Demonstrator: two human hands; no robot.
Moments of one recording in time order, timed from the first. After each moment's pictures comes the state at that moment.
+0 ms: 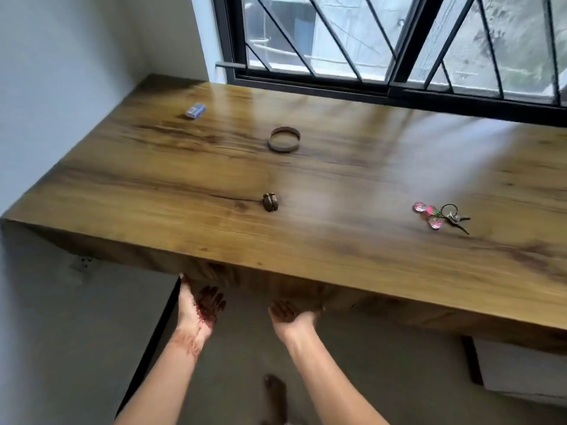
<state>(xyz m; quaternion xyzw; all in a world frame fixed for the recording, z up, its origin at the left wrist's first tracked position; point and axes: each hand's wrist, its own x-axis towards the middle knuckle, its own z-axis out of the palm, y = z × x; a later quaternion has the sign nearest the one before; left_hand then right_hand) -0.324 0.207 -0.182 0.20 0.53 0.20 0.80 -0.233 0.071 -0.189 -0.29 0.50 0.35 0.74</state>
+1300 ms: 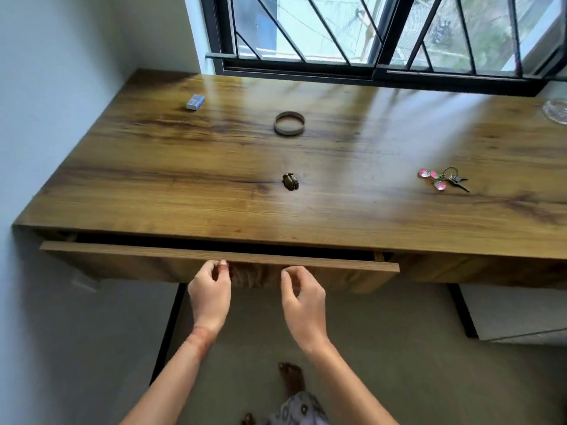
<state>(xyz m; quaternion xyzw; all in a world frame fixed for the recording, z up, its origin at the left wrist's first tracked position) -0.372 0.223 -0.146 0.73 0.47 0.18 0.47 -0.325 0.086 -0.148 -0.84 -0.12 0.08 0.52</state>
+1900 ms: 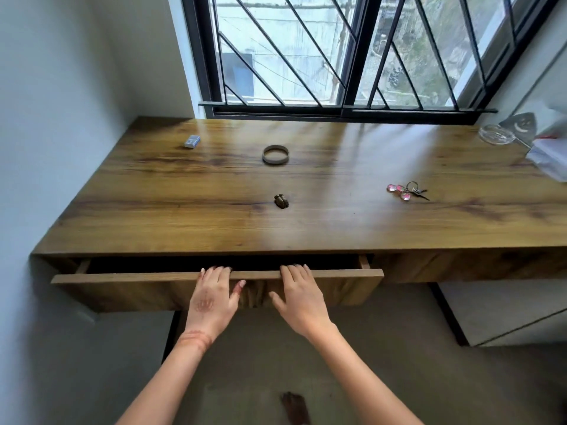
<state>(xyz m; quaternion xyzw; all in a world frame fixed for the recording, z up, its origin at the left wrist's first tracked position) -0.392 0.252 -0.149 0.97 0.19 0.09 0.14 -0.319 0.086 -0.143 -0.93 -0.34 -0.02 0.16</state>
